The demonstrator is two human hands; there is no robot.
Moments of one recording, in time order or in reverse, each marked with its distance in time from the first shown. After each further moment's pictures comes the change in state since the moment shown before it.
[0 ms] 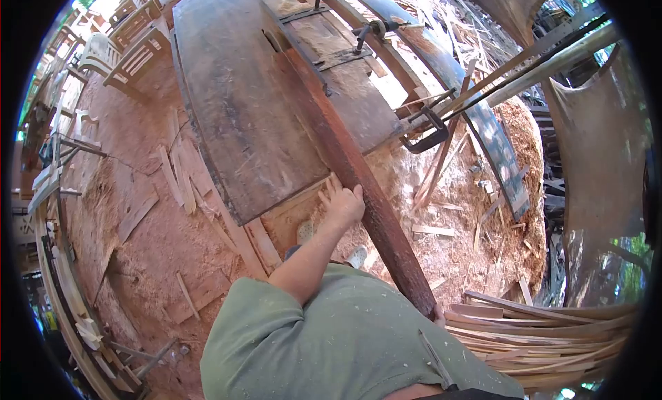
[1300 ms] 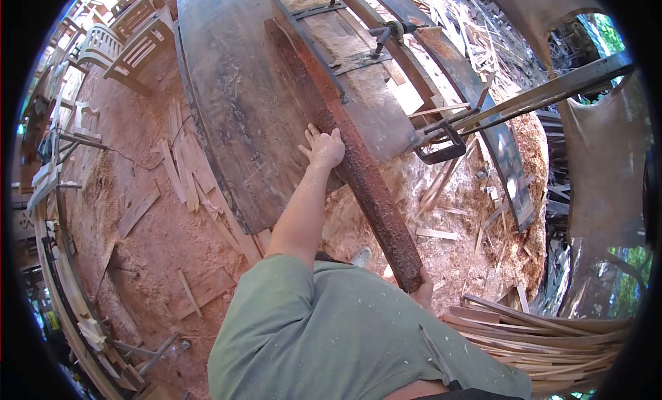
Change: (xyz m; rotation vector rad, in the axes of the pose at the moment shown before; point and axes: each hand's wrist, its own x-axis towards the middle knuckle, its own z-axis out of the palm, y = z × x) left_hand 0.147 -0.017 -0.120 -0.132 0.116 -0.196; right_hand 0.052 0.021 0.172 0.114 -0.198 0.065
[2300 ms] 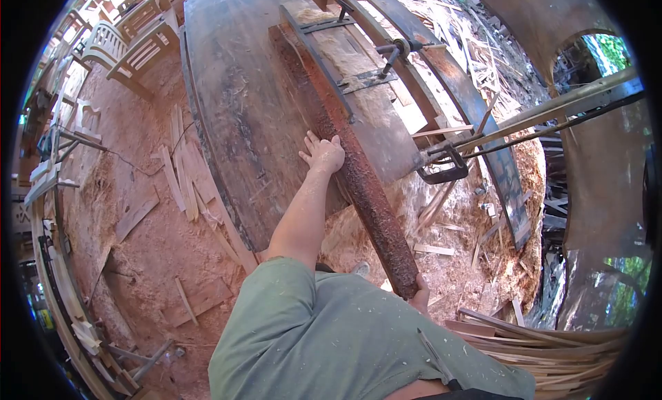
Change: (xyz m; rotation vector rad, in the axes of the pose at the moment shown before) left_hand 0.034 0.006 -0.024 -0.006 -0.016 -0.024; right_hand 0.004 0.000 0.052 -0.082 0.007 0.024
